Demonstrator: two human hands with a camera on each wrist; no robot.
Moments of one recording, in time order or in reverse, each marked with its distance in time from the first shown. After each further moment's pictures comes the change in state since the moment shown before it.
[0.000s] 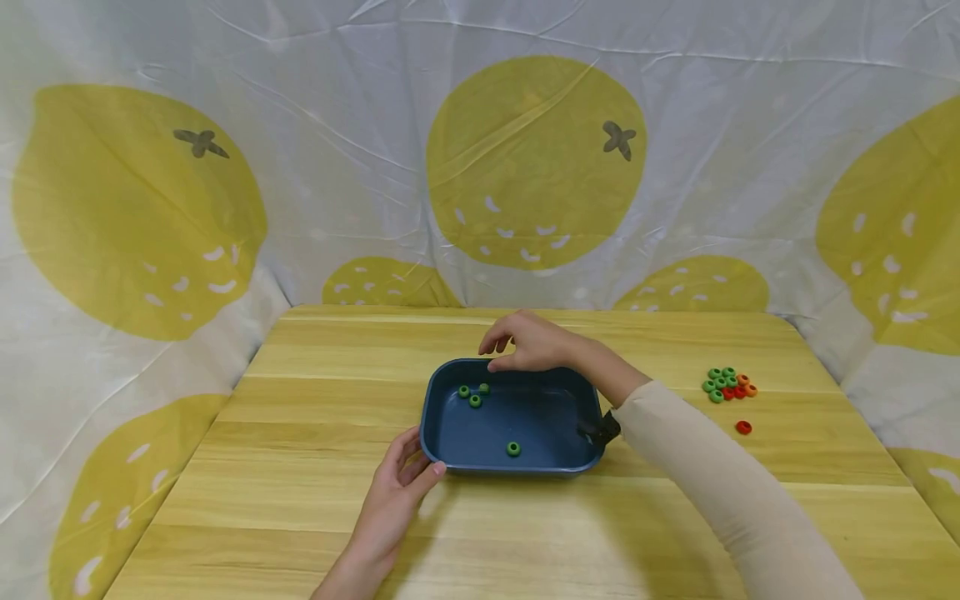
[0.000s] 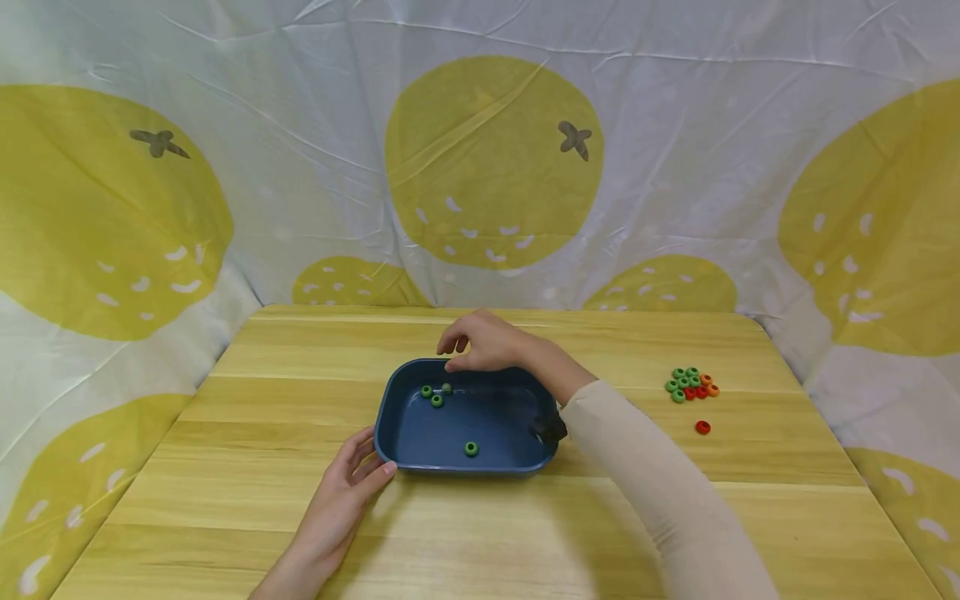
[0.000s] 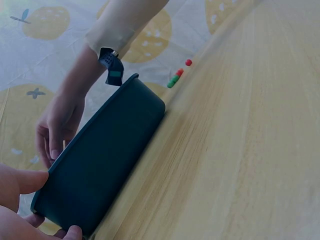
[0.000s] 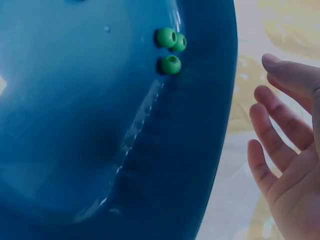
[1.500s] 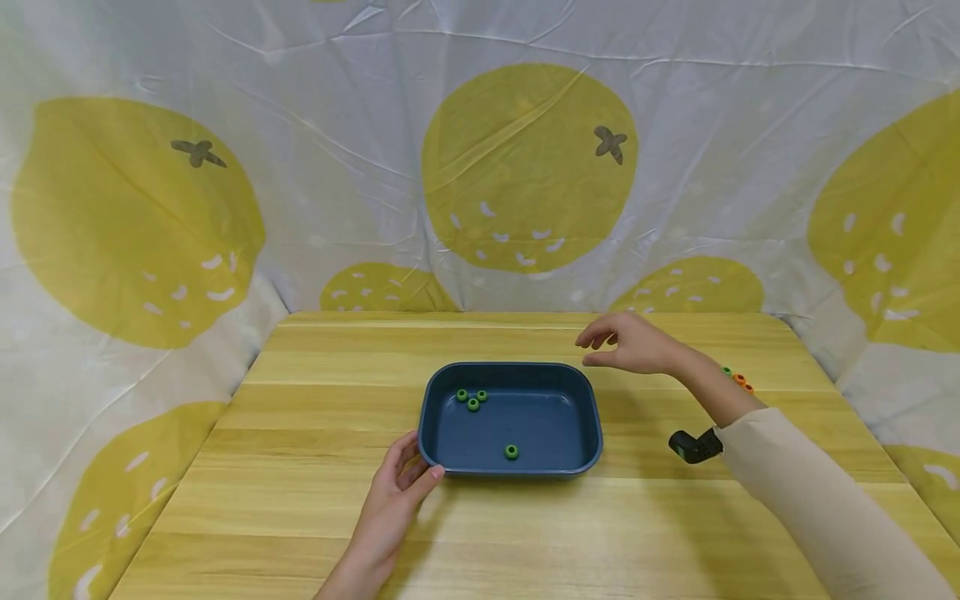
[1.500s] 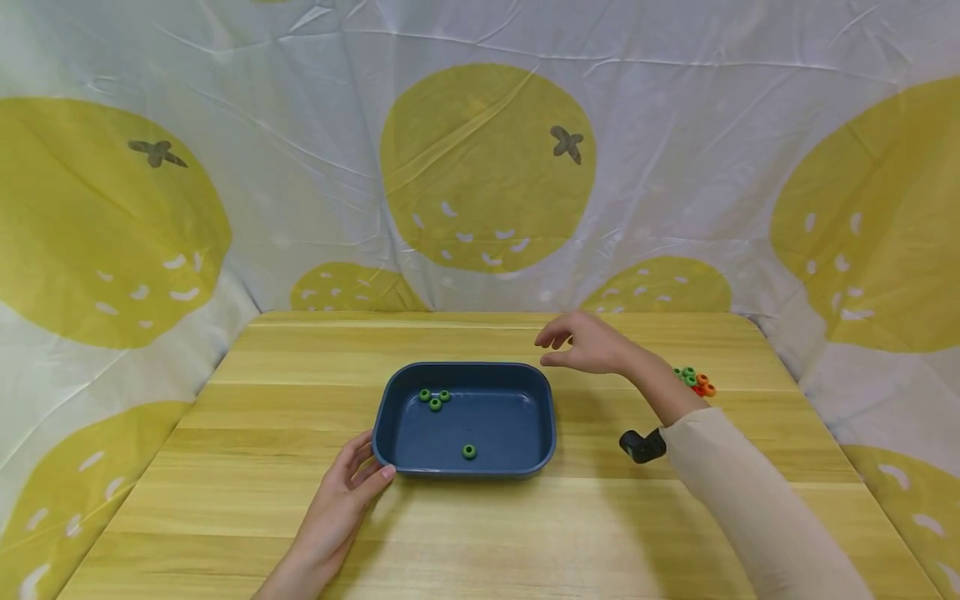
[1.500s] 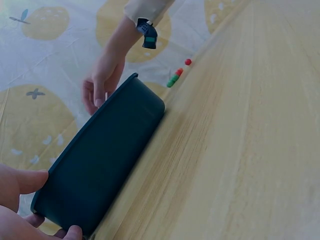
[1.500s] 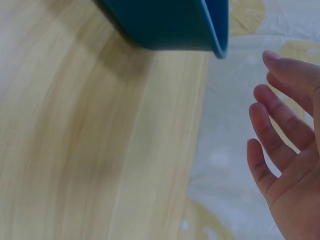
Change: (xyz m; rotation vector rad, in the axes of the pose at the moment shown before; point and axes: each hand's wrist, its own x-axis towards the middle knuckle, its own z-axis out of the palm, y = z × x) left_hand 0.000 -0.002 0.001 0.032 0.010 0.002; right_hand -0.130 0.037 -0.036 0.024 0.160 0.285
